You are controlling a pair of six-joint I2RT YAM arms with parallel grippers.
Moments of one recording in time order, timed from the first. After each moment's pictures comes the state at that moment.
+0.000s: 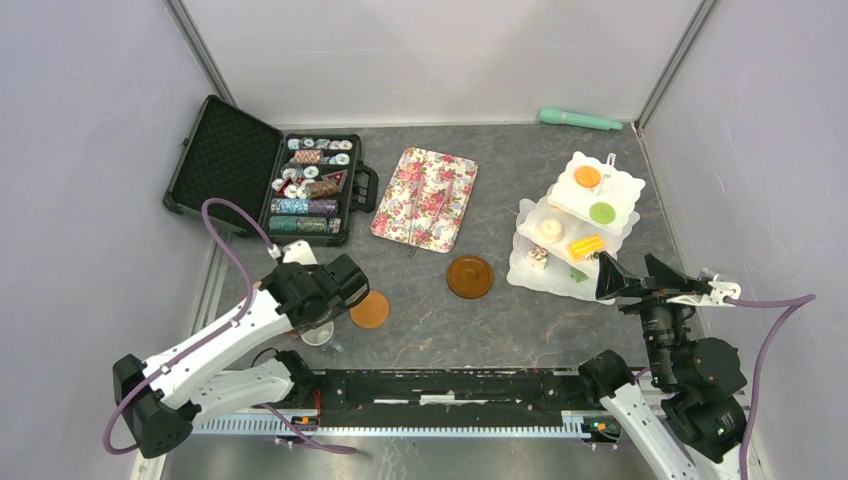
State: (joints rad) left arm -0.82 0.95 0.87 -1.35 -0.58 -1.29; right arm 0.50 0.01 0.71 -0.52 0.45 0.24
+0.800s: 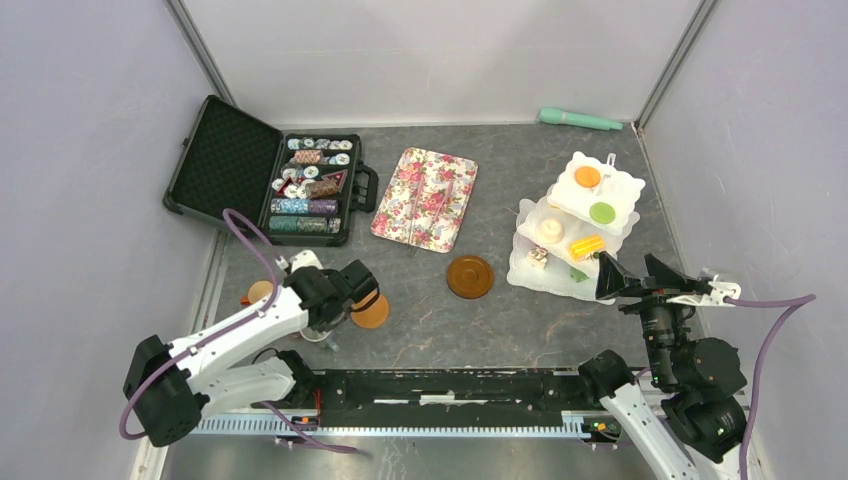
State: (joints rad) left arm -0.81 1.02 0.69 -1.18 -0.59 -1.46; right arm 0.50 0.01 0.71 -0.52 0.45 0.24
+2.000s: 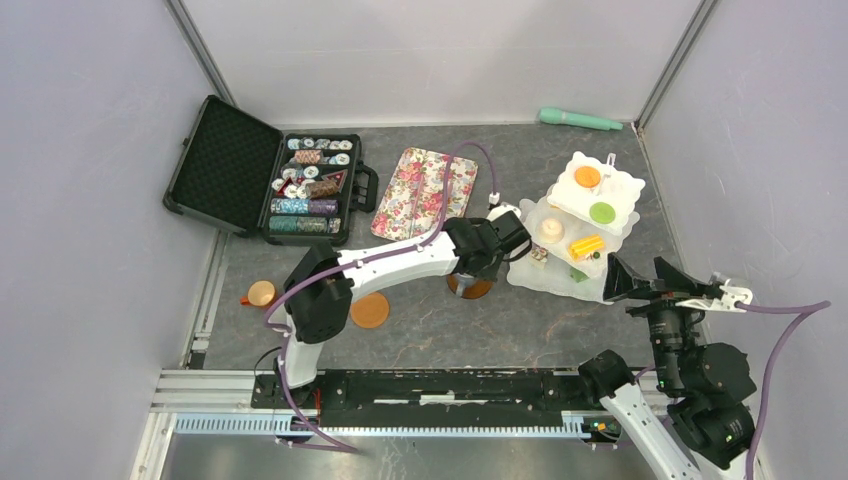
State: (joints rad) left arm -1.10 1.96 1.66 -0.78 -0.33 -0.55; right arm 0.50 0.01 0.75 -0.56 0.48 0.24
